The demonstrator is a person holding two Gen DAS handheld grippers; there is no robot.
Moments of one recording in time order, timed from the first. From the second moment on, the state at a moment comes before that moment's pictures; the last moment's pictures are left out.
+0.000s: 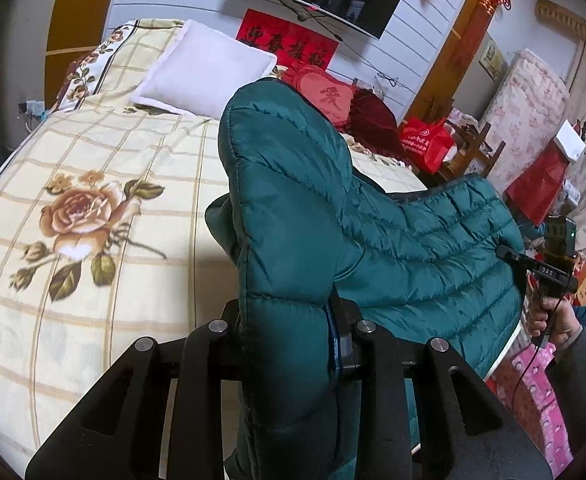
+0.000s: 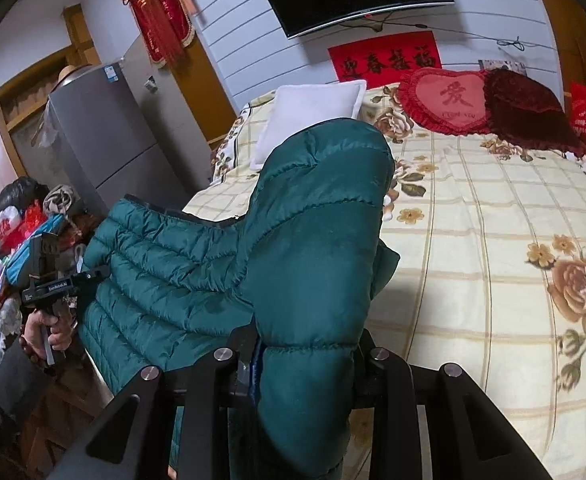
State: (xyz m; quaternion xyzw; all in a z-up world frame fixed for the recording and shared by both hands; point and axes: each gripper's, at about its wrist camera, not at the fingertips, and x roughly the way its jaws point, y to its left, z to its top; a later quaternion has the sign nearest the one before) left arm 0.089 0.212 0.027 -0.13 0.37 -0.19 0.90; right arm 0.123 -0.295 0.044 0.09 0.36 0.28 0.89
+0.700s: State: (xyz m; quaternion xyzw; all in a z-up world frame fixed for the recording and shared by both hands) left arm 0.080 0.215 -0.079 -0.15 0.44 -0.14 0.87; right arm 0.123 -0.311 -0.073 0.17 0.46 0.24 0.84
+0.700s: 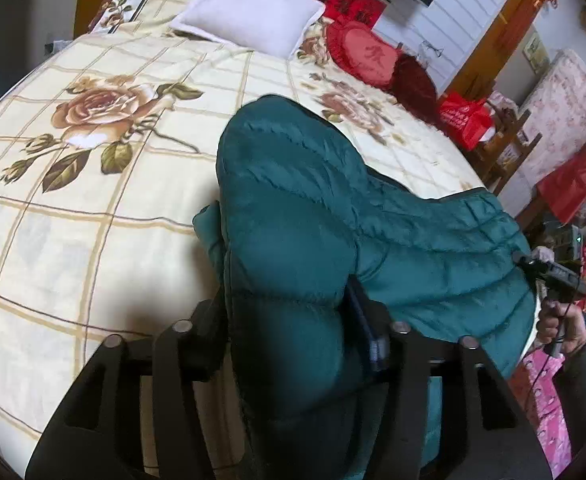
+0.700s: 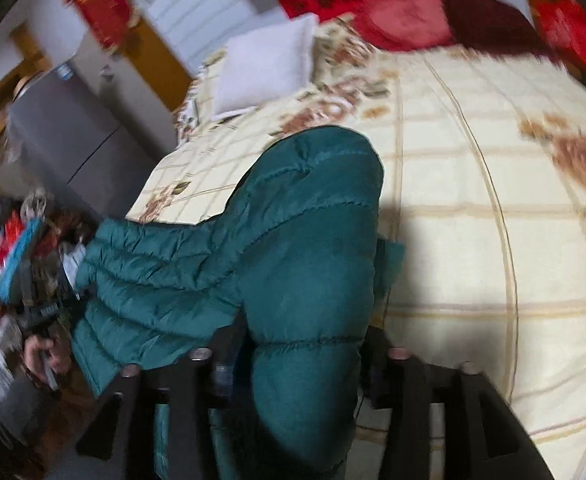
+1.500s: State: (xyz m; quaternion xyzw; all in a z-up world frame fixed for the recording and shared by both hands) left arm 0.124 0.189 -0.061 -0.10 0.44 -0.05 0.89; right arm 0.115 -0.236 -0.041 0.04 0.46 0.14 0.88
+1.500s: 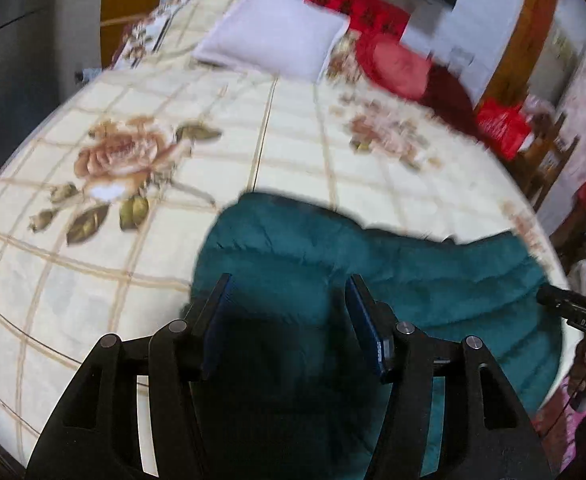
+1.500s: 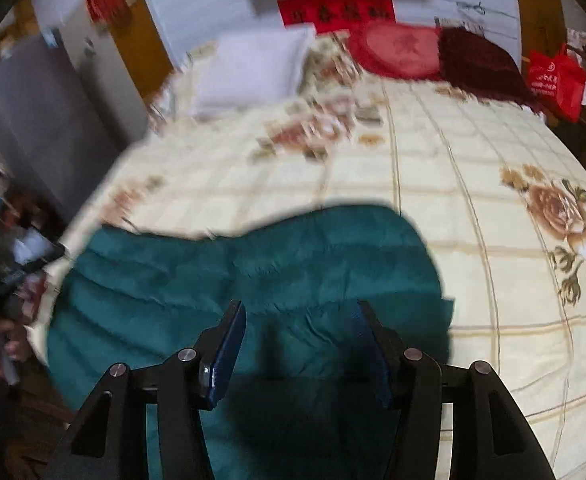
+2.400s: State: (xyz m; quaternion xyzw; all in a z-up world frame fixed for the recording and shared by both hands) left arm -0.092 0.142 0.008 -0.02 0.39 -0.11 0.92; right arm -0.078 -0.231 0.025 -0.06 0.42 0.06 0.90
